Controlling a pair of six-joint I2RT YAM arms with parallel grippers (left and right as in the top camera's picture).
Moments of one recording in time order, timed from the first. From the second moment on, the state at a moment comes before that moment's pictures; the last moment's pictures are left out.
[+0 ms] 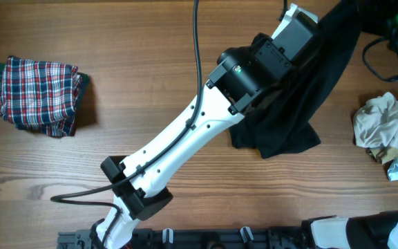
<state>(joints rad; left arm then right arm) -0.94 2.11 2.52 -1.19 -0.35 -0.26 0.16 1.55 2.40 -1.14 0.29 0.43</state>
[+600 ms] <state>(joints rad) -0.89 2.11 2.52 -1.22 -0.51 -0.27 0.16 1.55 2.40 -1.12 0.28 0.41</state>
